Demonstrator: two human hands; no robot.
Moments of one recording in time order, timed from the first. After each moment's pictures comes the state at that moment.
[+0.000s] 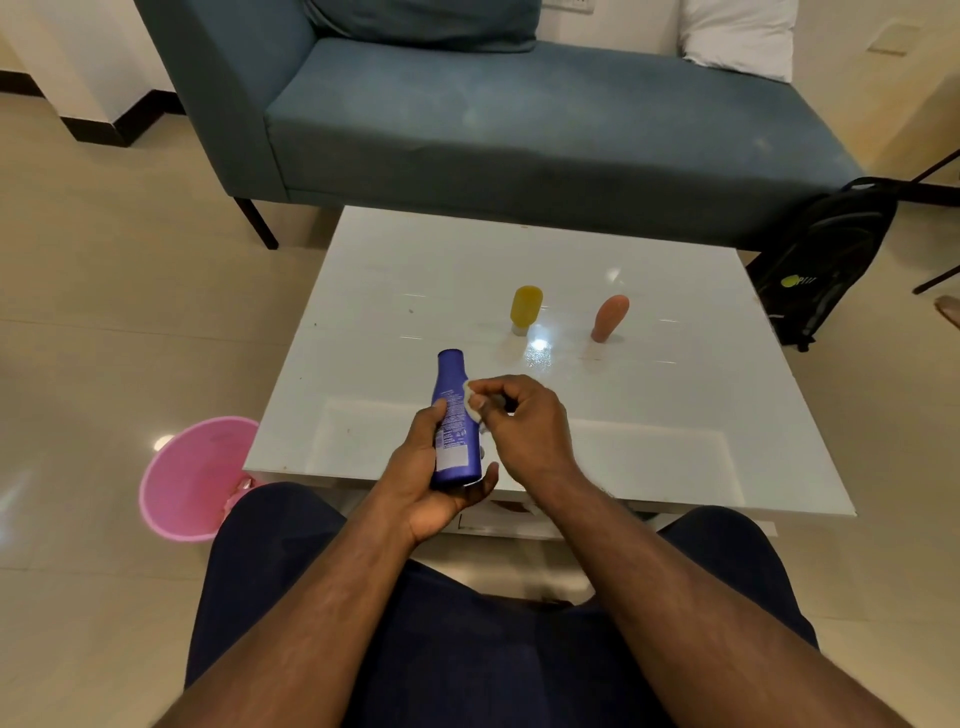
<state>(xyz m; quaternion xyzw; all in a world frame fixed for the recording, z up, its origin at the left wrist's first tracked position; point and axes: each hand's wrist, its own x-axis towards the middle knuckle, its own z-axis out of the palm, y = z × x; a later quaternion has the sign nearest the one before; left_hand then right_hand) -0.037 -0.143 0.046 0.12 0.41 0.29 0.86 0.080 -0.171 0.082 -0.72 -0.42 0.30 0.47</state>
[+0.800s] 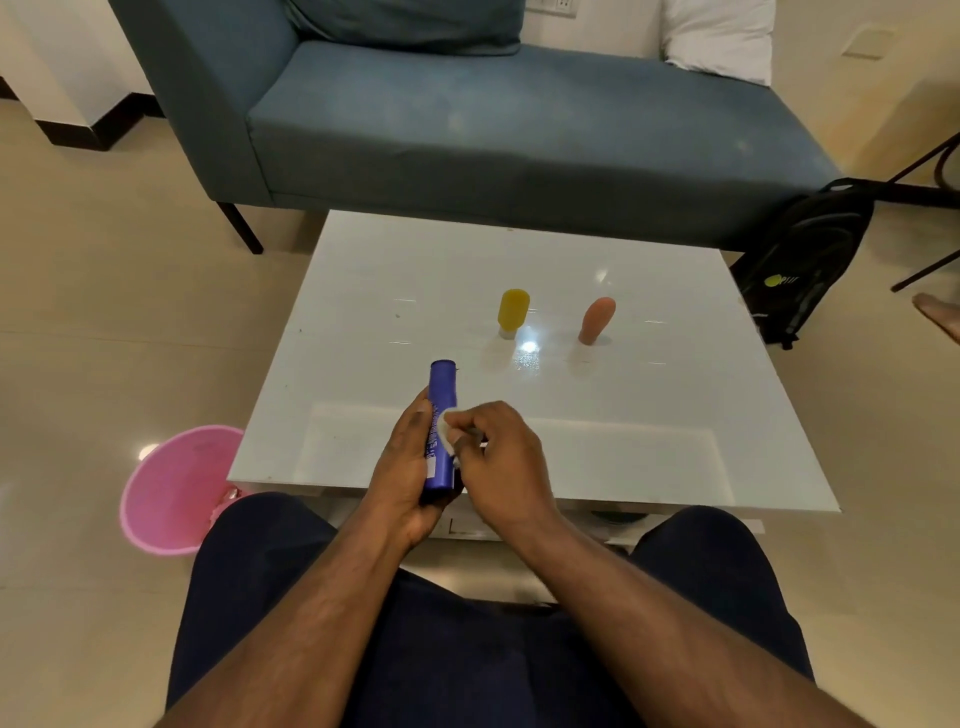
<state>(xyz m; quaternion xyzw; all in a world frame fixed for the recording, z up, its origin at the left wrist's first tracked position) -0.035 -0.141 0.037 0.20 0.42 0.33 0.82 0.060 -0.193 0.081 -0.73 -0.47 0.25 0.42</state>
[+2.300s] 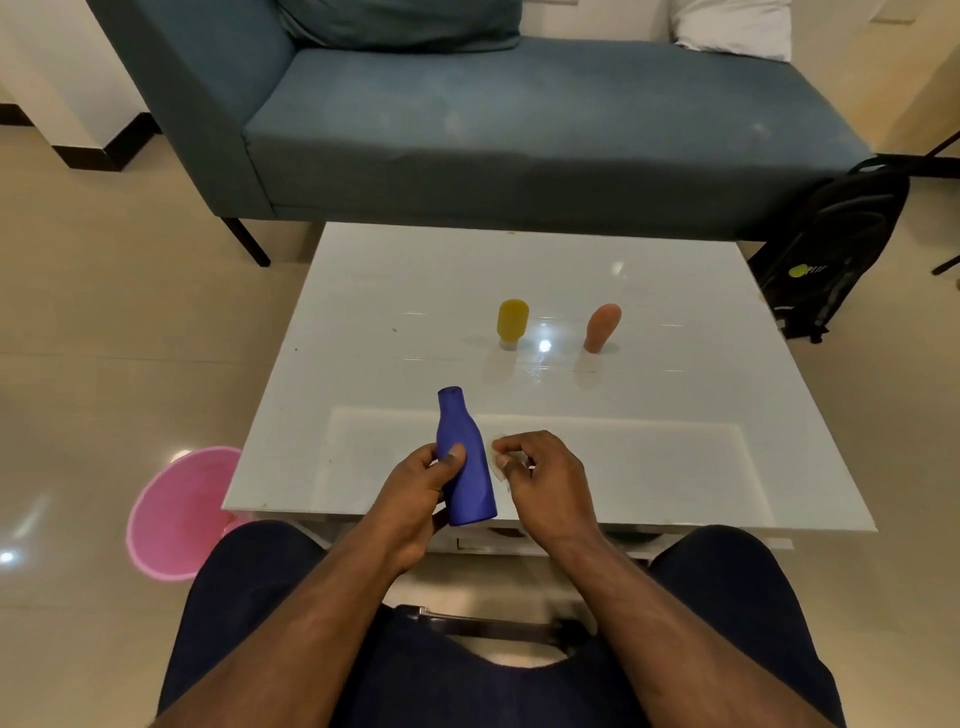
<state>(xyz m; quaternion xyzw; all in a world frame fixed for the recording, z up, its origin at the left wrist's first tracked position) -0.017 -0.124 0.017 0.35 0.51 0.23 0.75 0.126 -0.192 0.033 -0.76 -0.44 0.26 0.40</state>
